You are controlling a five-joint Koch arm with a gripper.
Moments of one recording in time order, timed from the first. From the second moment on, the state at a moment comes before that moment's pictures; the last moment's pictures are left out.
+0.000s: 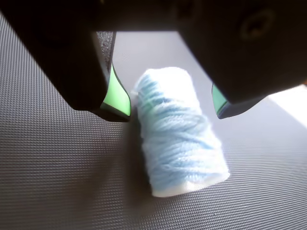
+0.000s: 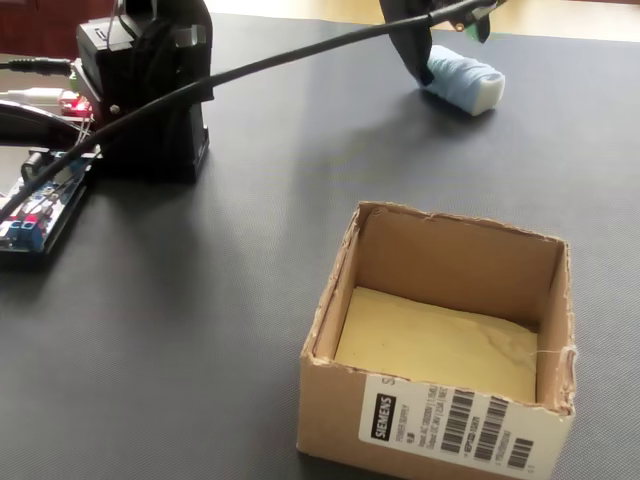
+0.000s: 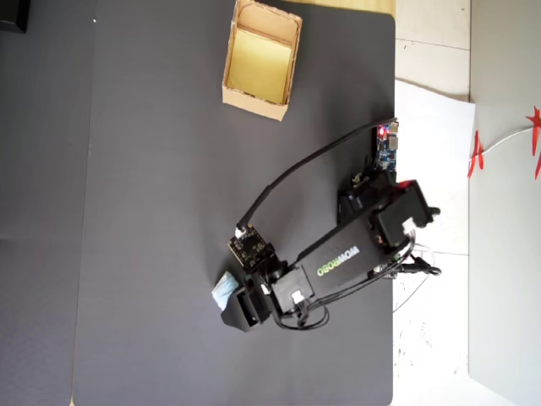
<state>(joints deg) -31.8 80.8 107.6 39.0 92.1</state>
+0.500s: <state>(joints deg) -31.9 75.6 108.4 29.2 81.4</state>
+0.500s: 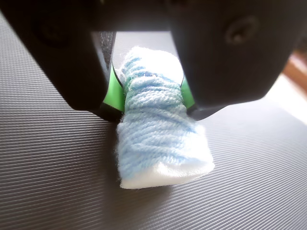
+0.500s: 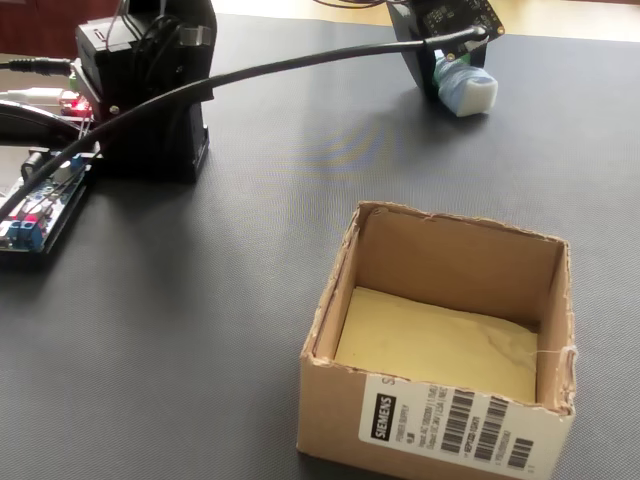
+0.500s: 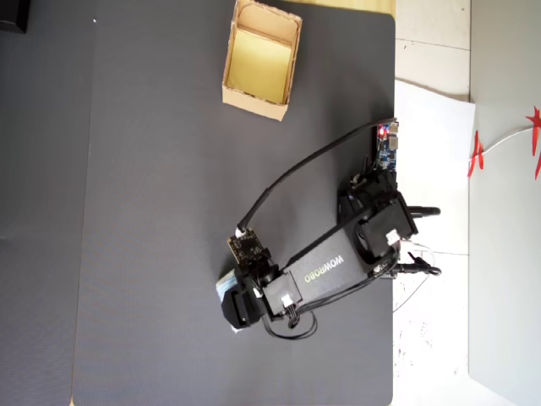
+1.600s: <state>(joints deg) 3.7 130.8 151.5 8.7 73.6</state>
